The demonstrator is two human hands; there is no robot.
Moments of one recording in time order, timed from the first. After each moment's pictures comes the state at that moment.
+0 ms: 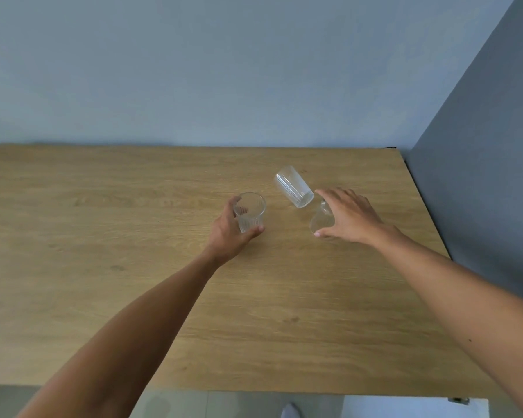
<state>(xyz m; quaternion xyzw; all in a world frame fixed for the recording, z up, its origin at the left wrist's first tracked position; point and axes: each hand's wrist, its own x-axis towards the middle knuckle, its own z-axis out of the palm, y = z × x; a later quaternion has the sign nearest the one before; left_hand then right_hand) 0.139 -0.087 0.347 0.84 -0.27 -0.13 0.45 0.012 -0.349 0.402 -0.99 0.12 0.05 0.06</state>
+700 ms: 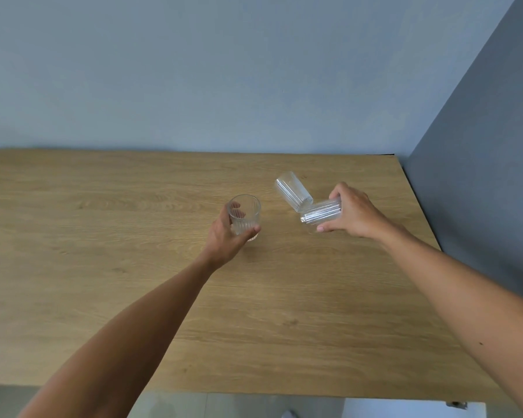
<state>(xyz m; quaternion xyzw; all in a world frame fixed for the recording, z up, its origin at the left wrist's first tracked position) 0.137 -0.078 0.354 0.82 -0.24 -0.14 0.49 0.006 -0.349 0.430 -0.95 0.20 0.00 0.26</state>
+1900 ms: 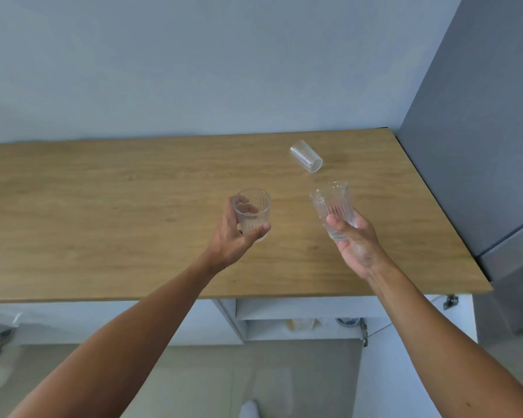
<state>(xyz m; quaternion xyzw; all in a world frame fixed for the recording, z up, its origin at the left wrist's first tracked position) 0.004 0.060 0.412 0.79 -0.29 -0.14 0.53 -0.149 -0.162 0.411 -0.53 0.18 -0.16 0.82</state>
